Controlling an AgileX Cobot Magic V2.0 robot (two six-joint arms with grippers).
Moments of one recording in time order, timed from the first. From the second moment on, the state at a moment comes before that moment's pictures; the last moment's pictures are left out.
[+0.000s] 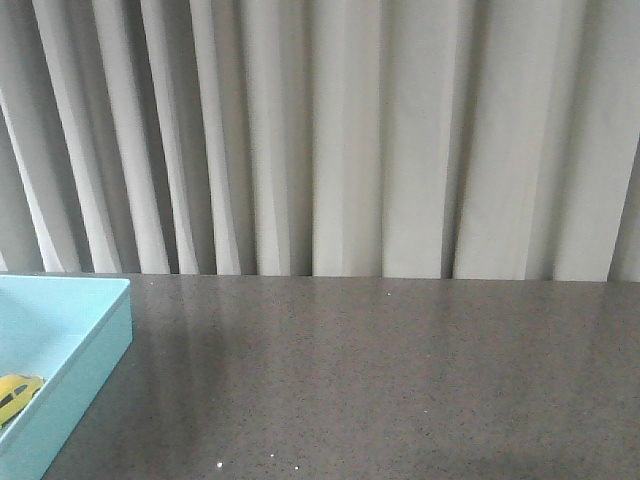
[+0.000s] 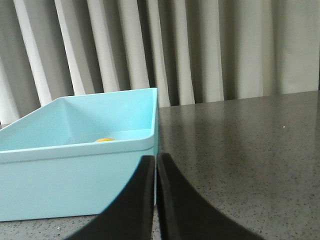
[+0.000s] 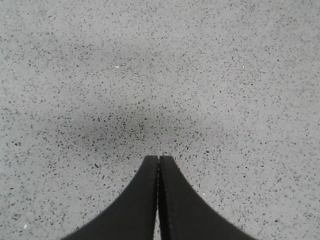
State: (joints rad) left arm 0.00 -0.01 0.02 0.03 0.02 -0.01; right arm 0.14 0.97 -0.83 -0.19 0.84 0.17
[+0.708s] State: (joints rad) left arm 0.00 -0.01 0.02 0.03 0.02 -0.01; right arm 0.01 0.67 -0.46 -0.22 0.46 0.17
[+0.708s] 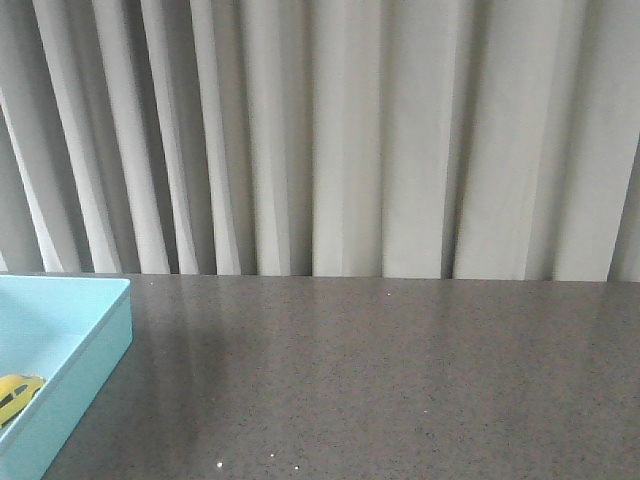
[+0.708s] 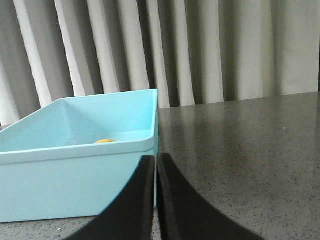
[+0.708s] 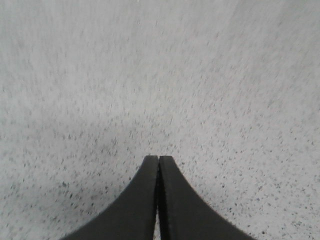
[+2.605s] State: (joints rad) left arm 0.00 -0.01 0.02 0.03 0.01 -0.01; right arm -0.06 -0.01 0.03 0.09 0.09 -0.01
